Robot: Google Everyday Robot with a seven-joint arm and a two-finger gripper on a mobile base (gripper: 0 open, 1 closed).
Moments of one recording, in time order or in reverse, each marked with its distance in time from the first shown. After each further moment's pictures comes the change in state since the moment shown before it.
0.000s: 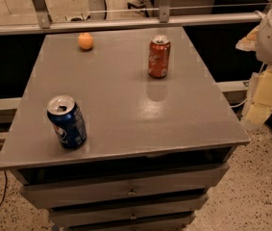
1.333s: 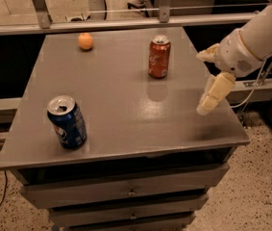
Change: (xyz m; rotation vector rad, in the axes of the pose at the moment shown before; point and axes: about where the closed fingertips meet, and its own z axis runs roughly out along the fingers) arm -0.039 -0.070 0.113 -0.091 -0.353 -0.013
